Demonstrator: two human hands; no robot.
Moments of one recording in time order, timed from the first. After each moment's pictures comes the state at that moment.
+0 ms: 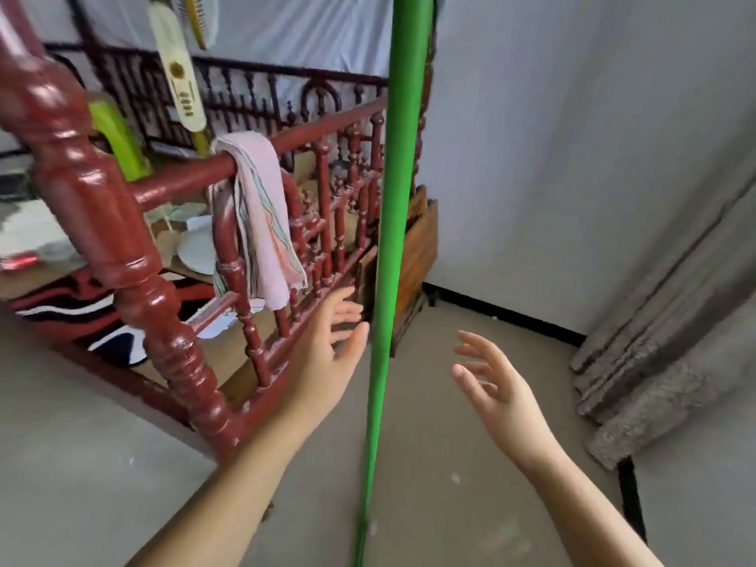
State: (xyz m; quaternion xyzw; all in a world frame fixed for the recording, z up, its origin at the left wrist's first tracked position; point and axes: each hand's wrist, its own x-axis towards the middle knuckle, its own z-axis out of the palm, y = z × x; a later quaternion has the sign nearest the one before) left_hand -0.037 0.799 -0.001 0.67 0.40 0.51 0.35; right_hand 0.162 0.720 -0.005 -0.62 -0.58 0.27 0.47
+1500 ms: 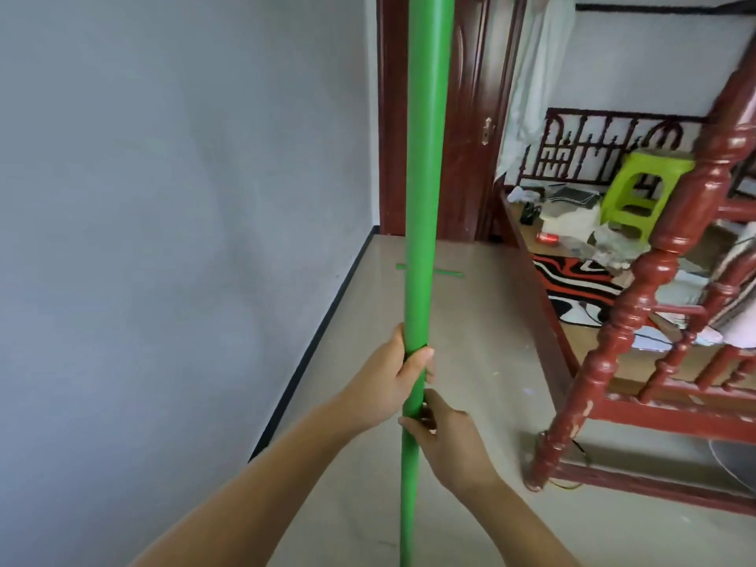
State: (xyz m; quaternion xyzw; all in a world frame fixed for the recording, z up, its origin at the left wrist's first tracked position) left_hand -0.144 0.289 0.046 0.42 0.73 0.52 0.11; right_hand -0.065 0.382 -0.021 -0.16 -0.89 0.42 0.10
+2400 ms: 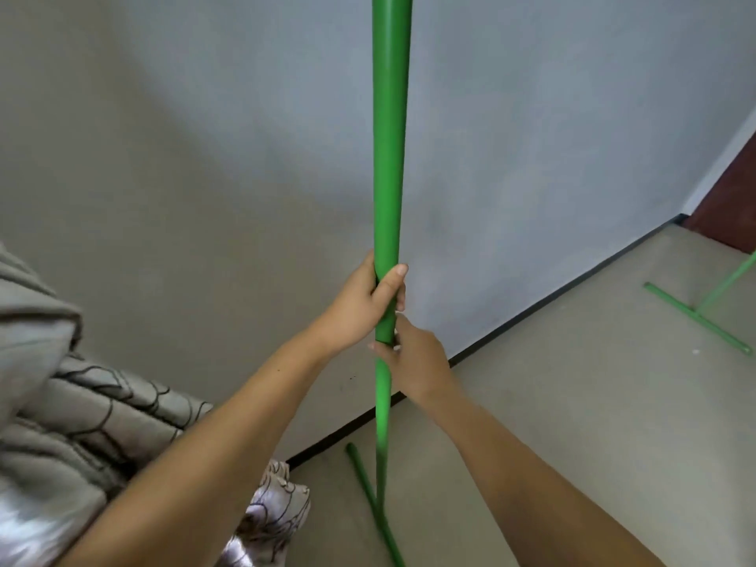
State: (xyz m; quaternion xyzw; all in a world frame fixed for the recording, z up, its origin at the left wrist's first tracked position) left_hand 0.000 -0.143 0.037 0.07 0.82 0.55 -0.15; right_hand -0.009 -0.036 -0.025 0.23 -0.88 0.41 -0.06
